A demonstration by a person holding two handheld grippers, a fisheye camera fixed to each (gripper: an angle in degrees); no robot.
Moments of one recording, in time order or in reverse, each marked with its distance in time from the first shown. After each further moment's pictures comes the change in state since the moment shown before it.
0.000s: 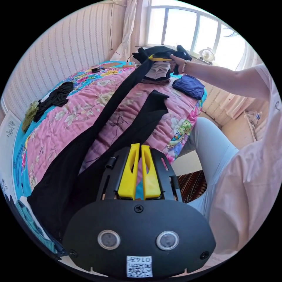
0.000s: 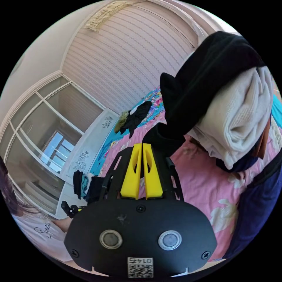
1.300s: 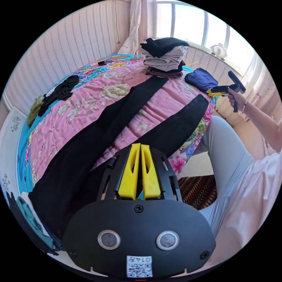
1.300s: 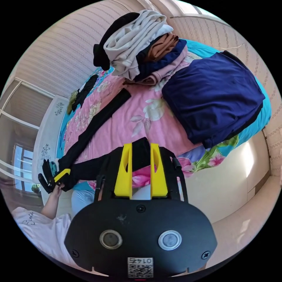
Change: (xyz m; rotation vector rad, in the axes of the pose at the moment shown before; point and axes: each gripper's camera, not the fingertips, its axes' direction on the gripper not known) left arm -0.014 -0.030 0.109 -0.077 -0.101 -0.060; right arm 0.032 0.166 -0.219 -0.256 0.460 0.286
